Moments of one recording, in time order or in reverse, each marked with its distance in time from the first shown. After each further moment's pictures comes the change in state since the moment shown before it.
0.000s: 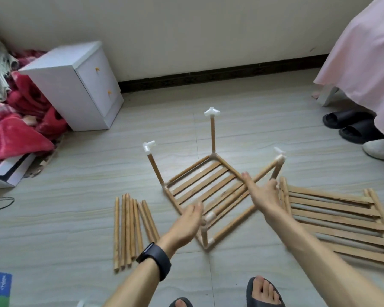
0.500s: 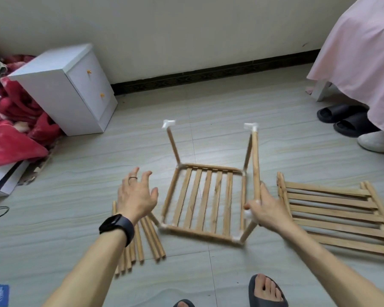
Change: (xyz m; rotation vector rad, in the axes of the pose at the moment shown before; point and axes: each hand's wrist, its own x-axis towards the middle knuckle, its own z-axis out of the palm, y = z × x) left_hand 0.028 -0.012 -0.116 0.862 0.563 -0.008; right_hand -0.015 0.031 -0.016 -0.417 -0.179 -0.235
